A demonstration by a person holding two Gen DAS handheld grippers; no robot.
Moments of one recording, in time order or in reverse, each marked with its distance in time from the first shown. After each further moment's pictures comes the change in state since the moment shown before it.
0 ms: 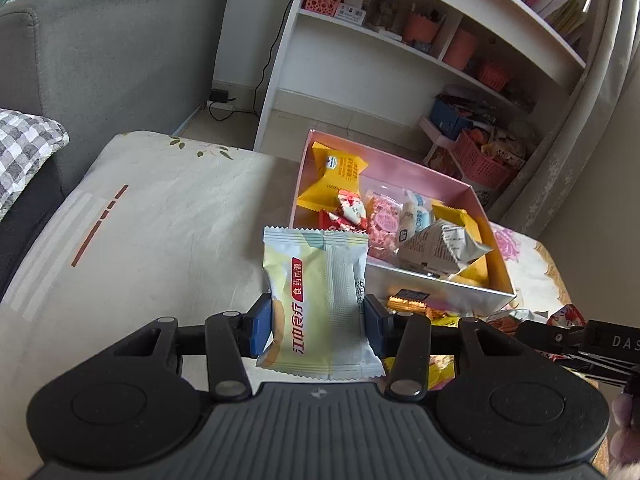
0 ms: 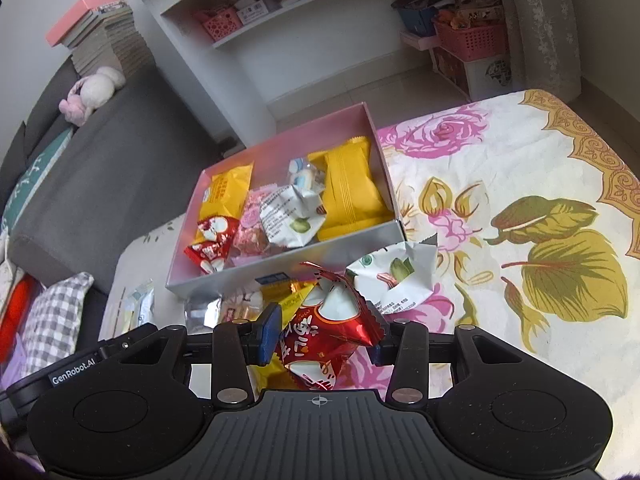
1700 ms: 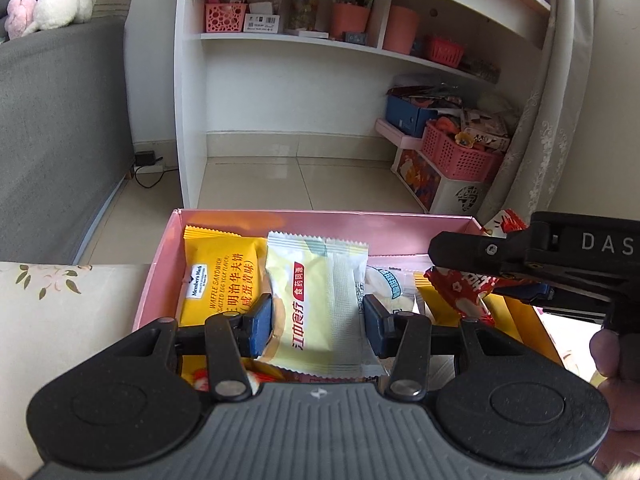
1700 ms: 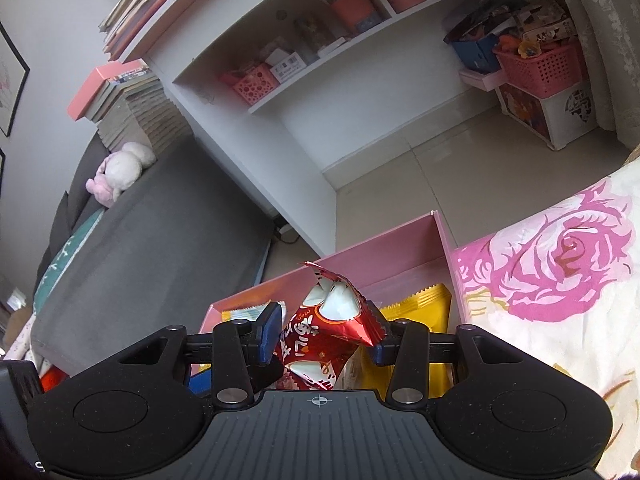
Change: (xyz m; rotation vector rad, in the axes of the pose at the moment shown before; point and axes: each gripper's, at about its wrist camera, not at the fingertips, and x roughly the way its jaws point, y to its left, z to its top) left arm 0.130 -0.059 0.051 0.267 -0.078 -0.029; right arm 0.134 -0.026 0.105 0.020 -0.158 0.246
